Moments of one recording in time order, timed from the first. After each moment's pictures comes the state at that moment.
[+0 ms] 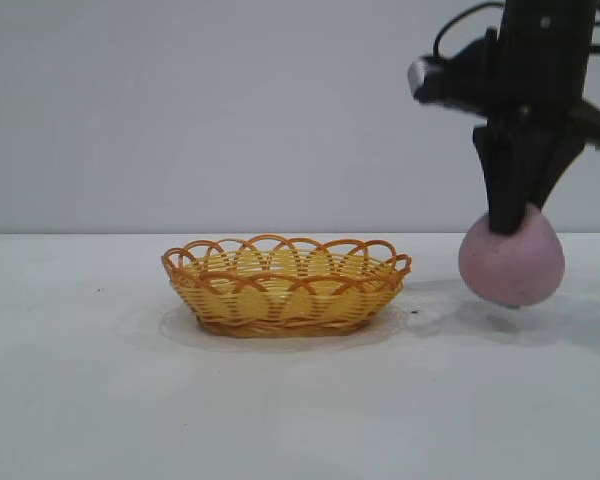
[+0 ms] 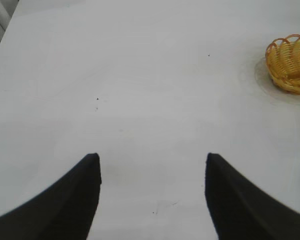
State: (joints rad) left arm -0.01 -0.02 -0.48 -0.01 1.12 0.00; right arm 0.30 1.97 -1.46 0.26 1.20 -0.21
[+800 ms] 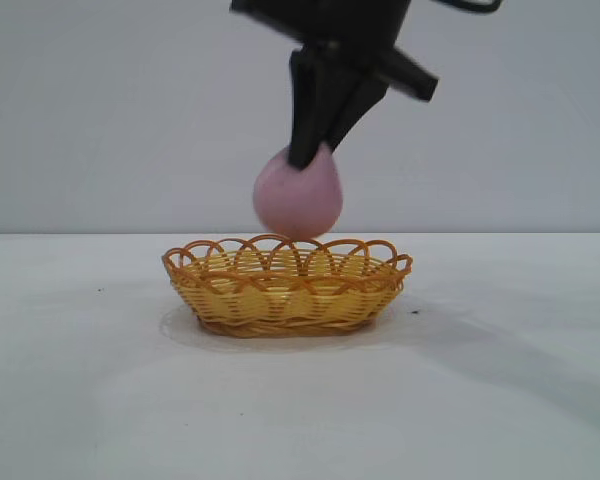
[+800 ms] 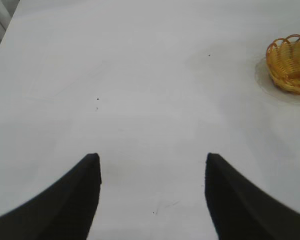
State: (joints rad) left arm -0.01 -0.02 -0.48 -0.01 1.12 0.00; right arm 0.57 2.06 -1.63 0.35 1.05 -0.22
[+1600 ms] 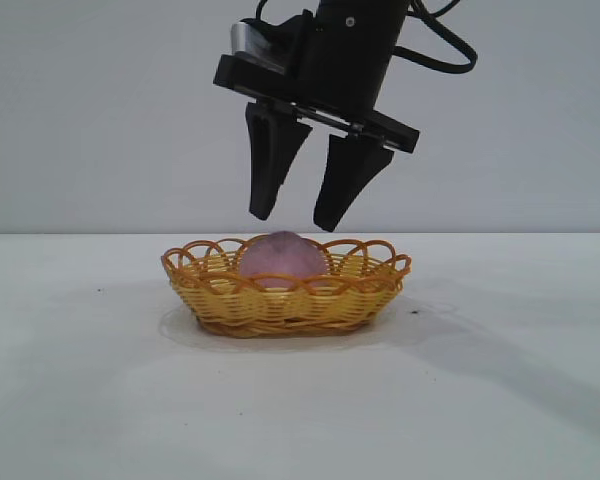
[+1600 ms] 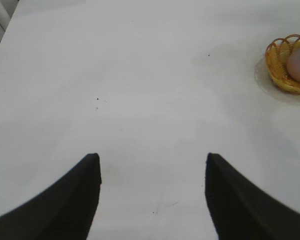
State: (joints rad) left arm -0.01 -0.02 -0.48 -0.01 1.12 0.00; right arm 0.57 2.11 -1.64 0.33 1.00 -0.22
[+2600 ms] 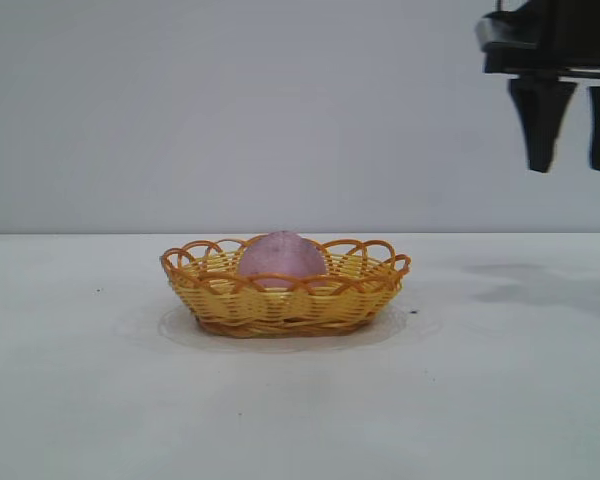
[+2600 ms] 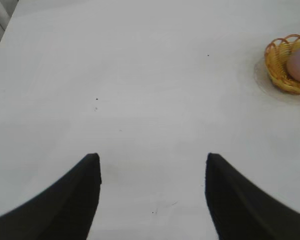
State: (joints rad) left arm -0.01 -0.02 -0.48 -0.01 1.12 0.00; right arm 0.12 2.01 -1.64 0.06 1.20 -0.11
